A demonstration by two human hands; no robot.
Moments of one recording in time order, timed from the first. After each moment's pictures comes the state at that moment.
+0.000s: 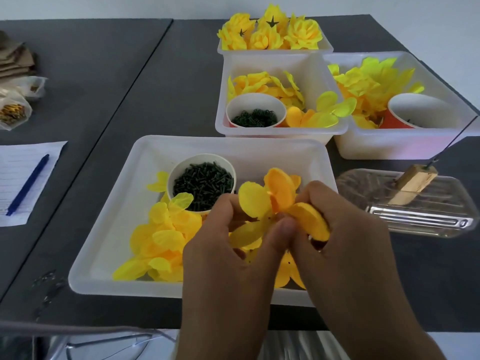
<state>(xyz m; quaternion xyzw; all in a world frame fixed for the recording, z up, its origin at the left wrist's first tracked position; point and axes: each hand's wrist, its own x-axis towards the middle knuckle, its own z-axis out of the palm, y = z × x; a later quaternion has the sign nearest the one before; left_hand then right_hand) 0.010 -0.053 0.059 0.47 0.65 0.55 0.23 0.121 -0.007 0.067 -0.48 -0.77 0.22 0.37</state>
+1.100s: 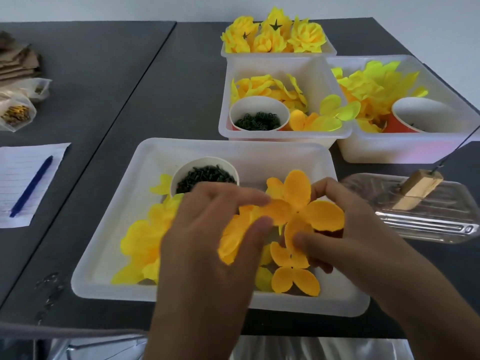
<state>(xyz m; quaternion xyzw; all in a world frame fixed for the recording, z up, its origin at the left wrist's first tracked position) -0.016 -0.054 0.071 0.59 0.67 0.44 0.08 0.143 0.025 0.068 -0.45 -0.65 0.57 0.23</state>
